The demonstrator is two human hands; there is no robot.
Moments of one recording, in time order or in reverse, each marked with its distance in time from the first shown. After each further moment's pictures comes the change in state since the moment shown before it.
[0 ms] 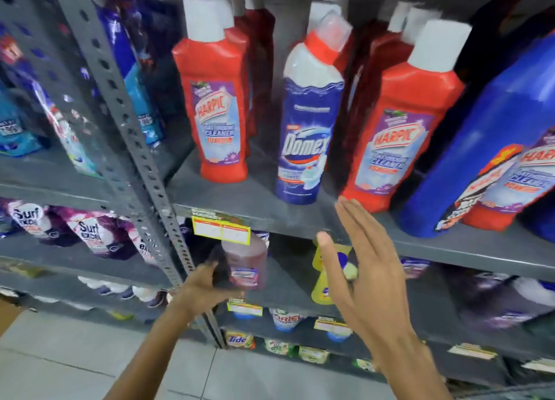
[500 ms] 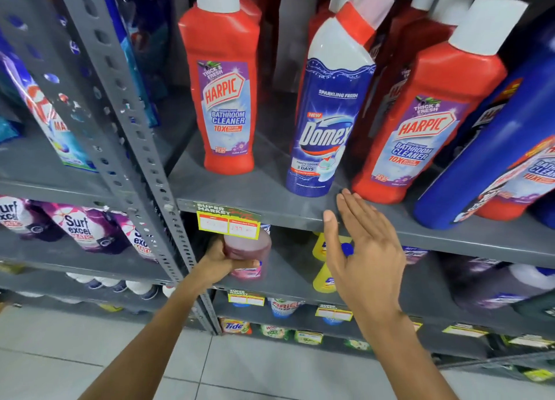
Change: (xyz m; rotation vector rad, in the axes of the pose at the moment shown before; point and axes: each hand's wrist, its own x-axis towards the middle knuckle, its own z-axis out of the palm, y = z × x) left_hand 0.099 -0.023 0.019 -0.423 -0.023 0.076; right_hand 0.007 0.008 0.049 -0.285 0.159 0.036
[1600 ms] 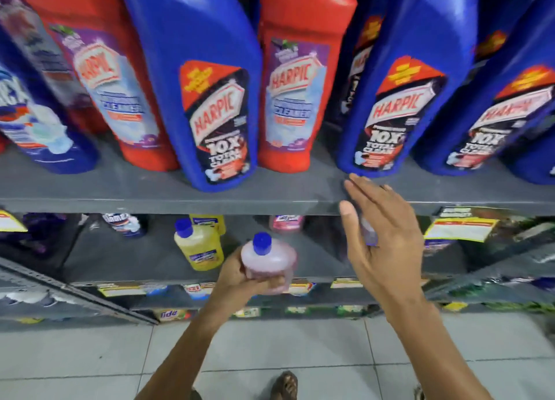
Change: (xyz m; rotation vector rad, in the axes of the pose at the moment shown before) left_hand -0.090 0.030 0.364 -0.141 -0.179 0.127; right_hand -0.003 0.309 -0.153 0.089 0.027 -0.036
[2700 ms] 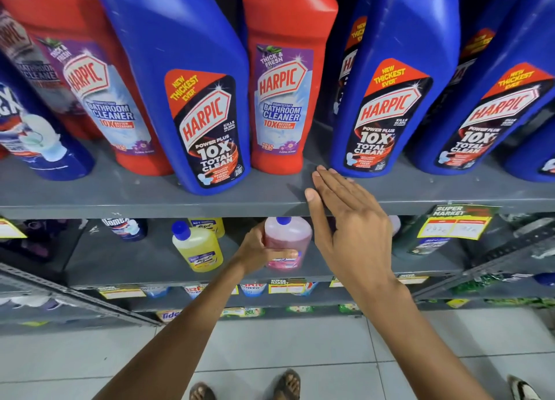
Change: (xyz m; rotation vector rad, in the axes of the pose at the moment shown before) left_hand 0.079 0.017 0.023 0.283 -0.138 0.019; right_hand 0.020 -0.030 0.020 -0.126 -0.065 0.007
